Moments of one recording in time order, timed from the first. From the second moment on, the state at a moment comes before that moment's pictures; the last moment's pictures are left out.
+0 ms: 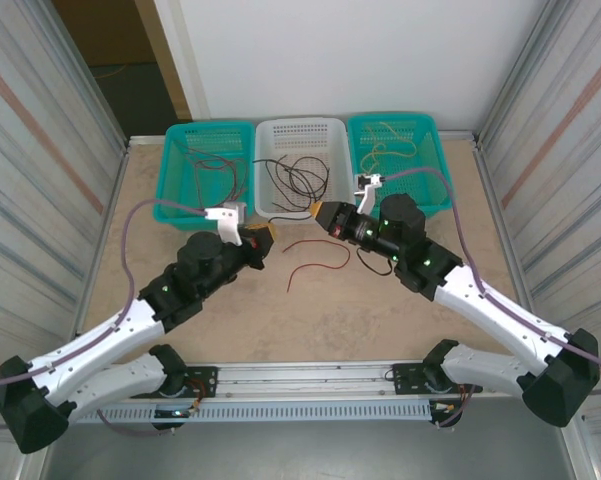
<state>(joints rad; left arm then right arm) -0.81 0.88 0.67 0.03 -0.13 -0.60 0.74 1.07 0.89 0.04 -0.20 1.01</state>
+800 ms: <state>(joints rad) -0.79 0.85 0.65 -0.09 -0.18 -0.85 0.53 1.43 1.34 -0.10 -0.28 0.93</state>
